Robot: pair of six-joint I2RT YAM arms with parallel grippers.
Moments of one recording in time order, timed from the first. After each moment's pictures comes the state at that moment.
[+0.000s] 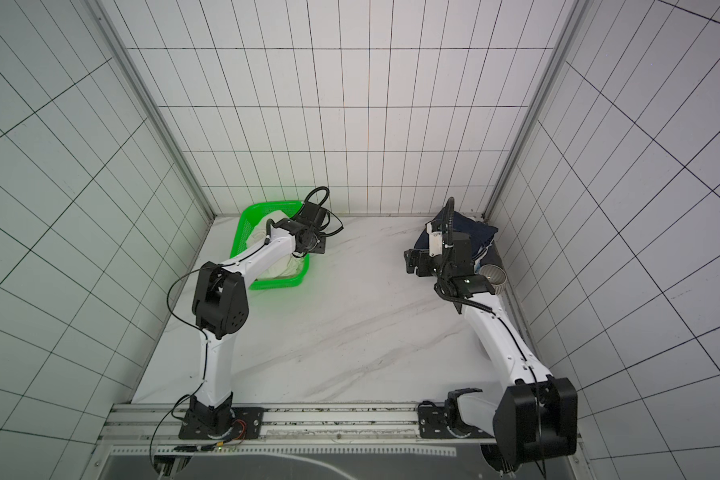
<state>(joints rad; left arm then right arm) -0.45 2.18 1.89 -0.83 -0.30 -0.30 0.14 1.21 0.97 -0.28 -0.21 0.13</state>
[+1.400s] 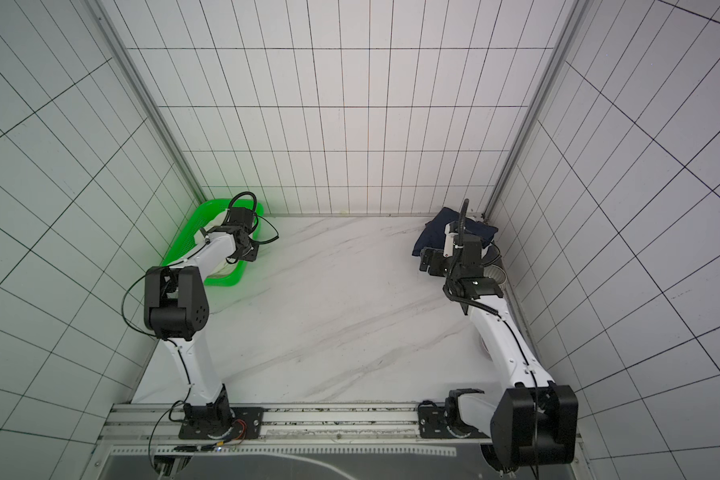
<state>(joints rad) -0.03 1.99 1.60 -0.70 -0.33 0.14 0.06 1.19 0.95 -0.30 -0.12 0.19</state>
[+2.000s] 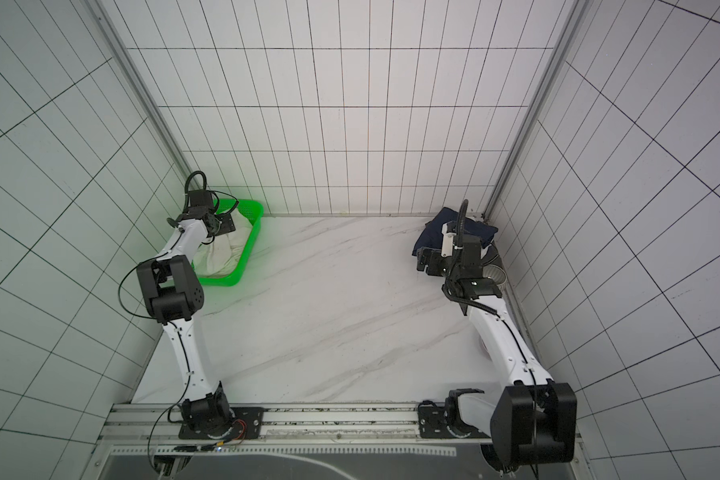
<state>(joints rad) 0.21 2.32 2.00 -0.62 -0.14 -0.14 0.06 1.20 0.93 -0.26 -0.17 0.18</state>
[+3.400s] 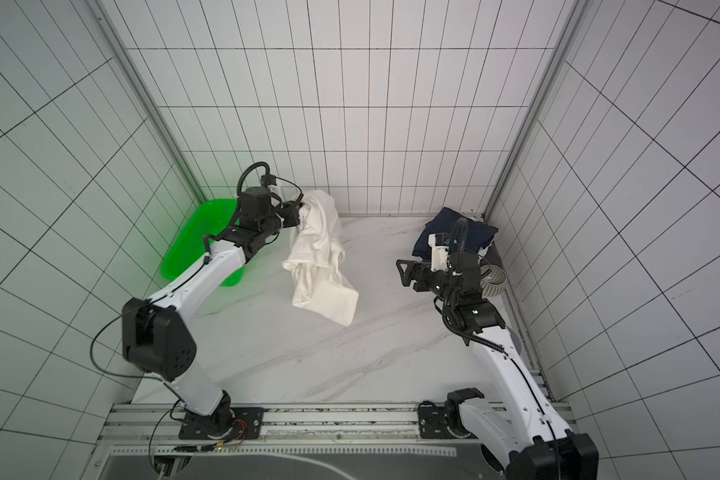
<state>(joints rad) -0.26 1.83 1.49 -0.26 0.09 -0.39 0.25 0.99 0.76 -0.19 -0.35 0.36</state>
